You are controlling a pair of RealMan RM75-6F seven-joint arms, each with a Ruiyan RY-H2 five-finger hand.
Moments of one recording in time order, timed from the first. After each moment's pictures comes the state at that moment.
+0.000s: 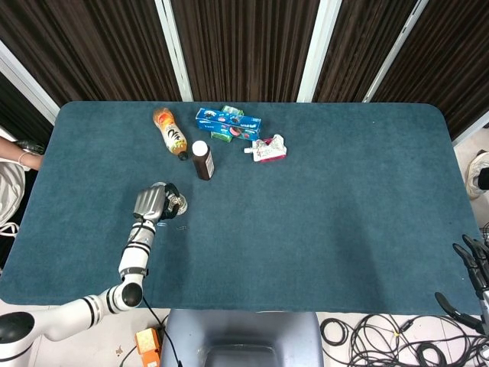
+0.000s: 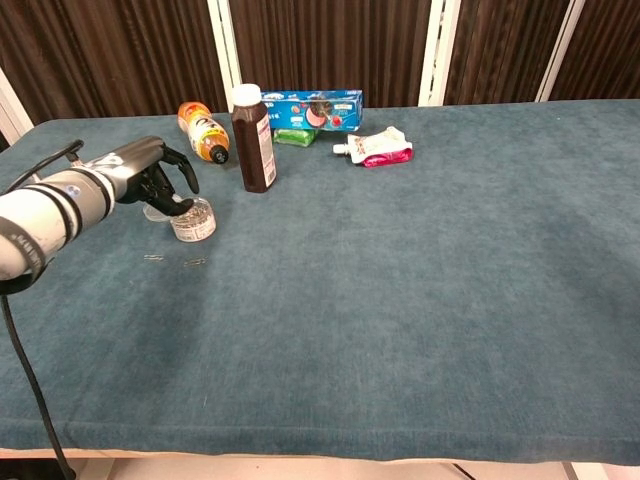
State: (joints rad) left arm -0.80 -1.74 -0.34 -1.19 0.77 0.94 0.31; right arm -0.08 -1.04 -0.03 -1.45 -1.77 1.81 0.29
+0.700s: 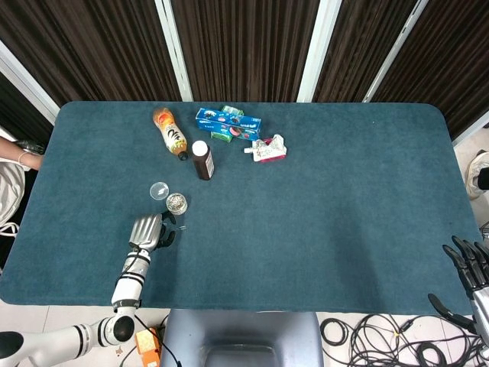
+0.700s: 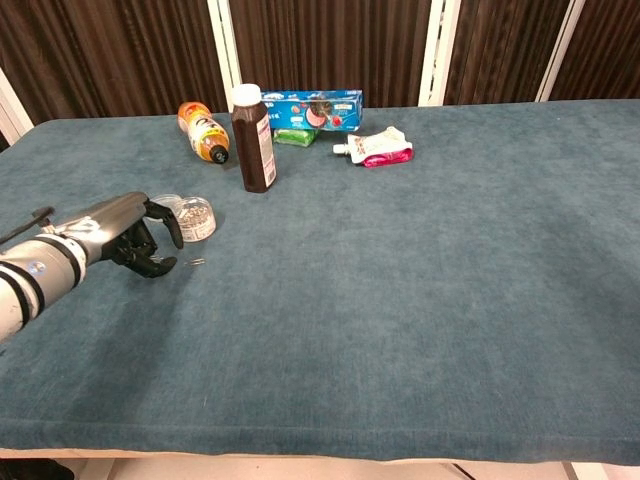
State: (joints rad) left arm -0.67 -1.76 -0.21 -1.29 0.86 1.06 0.33; right arm -0.07 -1.04 -0.04 -1.46 -1.79 1.80 0.26
